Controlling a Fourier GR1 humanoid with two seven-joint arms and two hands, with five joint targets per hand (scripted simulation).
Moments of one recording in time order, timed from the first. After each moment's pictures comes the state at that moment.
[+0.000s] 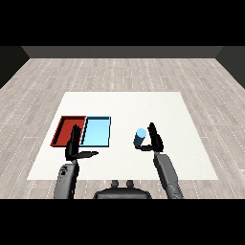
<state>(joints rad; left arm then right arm) 0.03 0.04 0.05 -1.57 0.02 -0.01 -0.37 -0.19 -0.01 0.02 -1.20 -0.10 -0.02 -0.33</state>
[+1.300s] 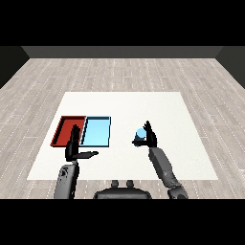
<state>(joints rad) 0.04 0.03 0.04 -1.59 0.00 0.02 -0.39 -0.41 -0.01 0.01 -0.81 -0.27 -0.03 -0.44</state>
